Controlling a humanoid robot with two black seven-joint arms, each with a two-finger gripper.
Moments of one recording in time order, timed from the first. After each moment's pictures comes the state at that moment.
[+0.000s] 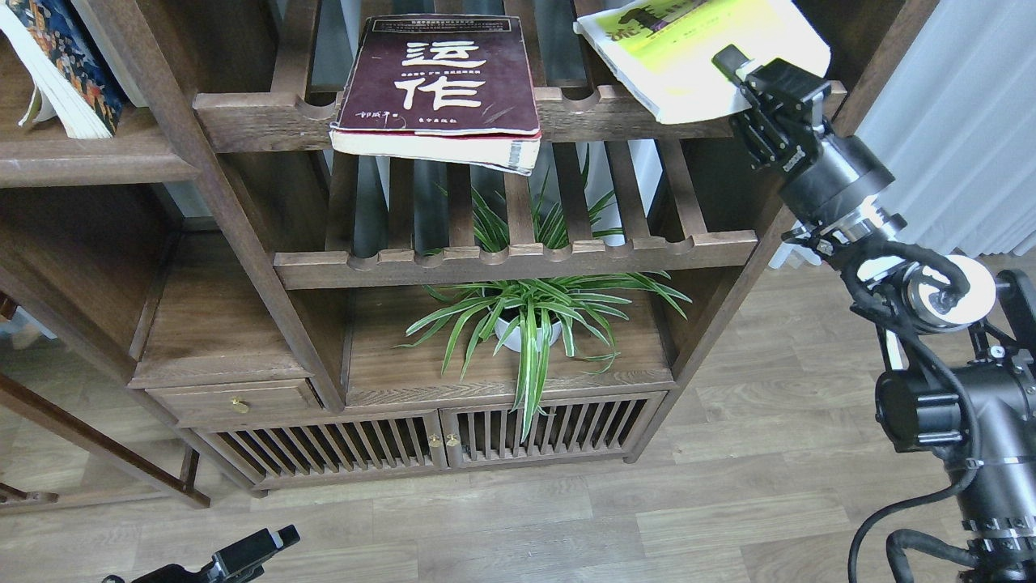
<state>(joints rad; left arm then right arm) -0.05 0.56 -0.45 -0.96 -0.39 -0.49 0.18 0.39 -0.26 1.53 1.34 0.34 0.24 -0.49</state>
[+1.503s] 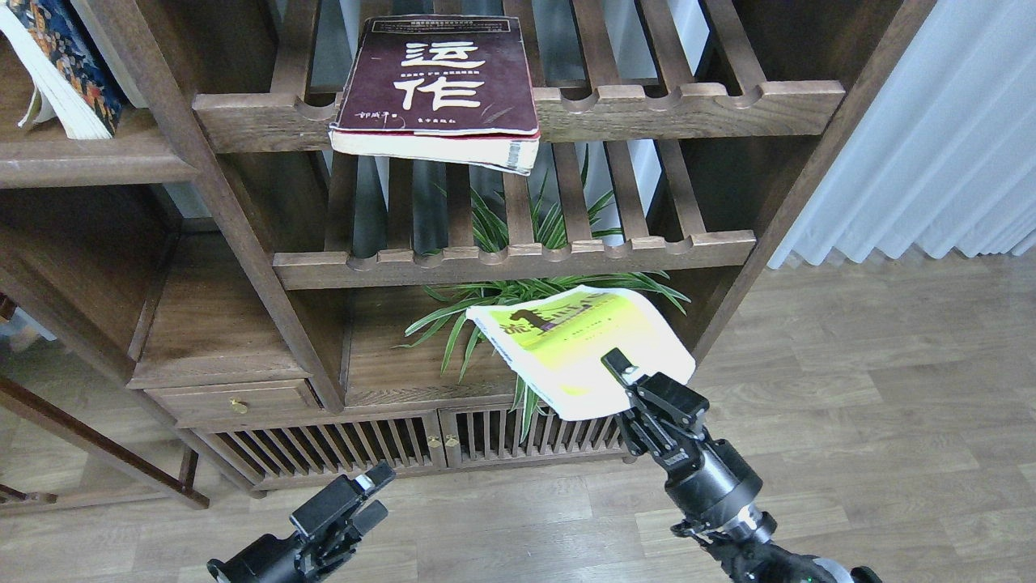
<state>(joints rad) 0.10 0.45 -0.58 -1.49 -0.42 -0.49 0.04 -0.23 0.00 1.19 1.40 0.35 0.58 -0.49</state>
